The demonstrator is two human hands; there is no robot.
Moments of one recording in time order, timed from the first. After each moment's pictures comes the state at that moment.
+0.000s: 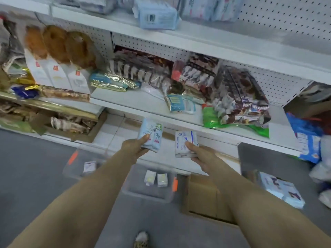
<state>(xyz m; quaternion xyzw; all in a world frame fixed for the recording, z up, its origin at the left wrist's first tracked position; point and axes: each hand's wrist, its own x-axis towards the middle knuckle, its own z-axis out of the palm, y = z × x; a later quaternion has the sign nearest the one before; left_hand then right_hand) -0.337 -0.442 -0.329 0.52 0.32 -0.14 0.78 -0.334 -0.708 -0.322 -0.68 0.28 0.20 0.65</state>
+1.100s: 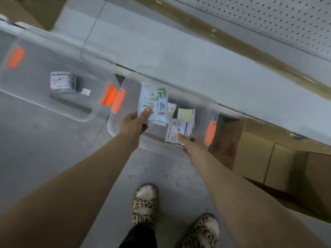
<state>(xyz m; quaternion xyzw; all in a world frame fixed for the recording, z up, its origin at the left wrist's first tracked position) -0.316 -0.446 -0.870 0.53 0.47 -0.13 0.70 -0.327 -0.658 -0.918 -0.64 0.41 0.35 0.54</state>
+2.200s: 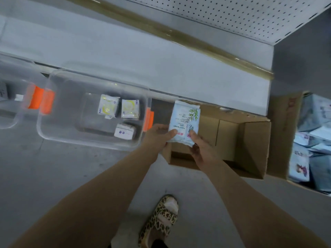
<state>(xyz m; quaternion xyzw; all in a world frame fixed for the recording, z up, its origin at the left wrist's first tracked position) -0.342 -0.733 -0.824 0.60 0.34 -0.33 0.64 -0.367 -0.900 -0.812 -0.49 0.46 0.25 0.70</state>
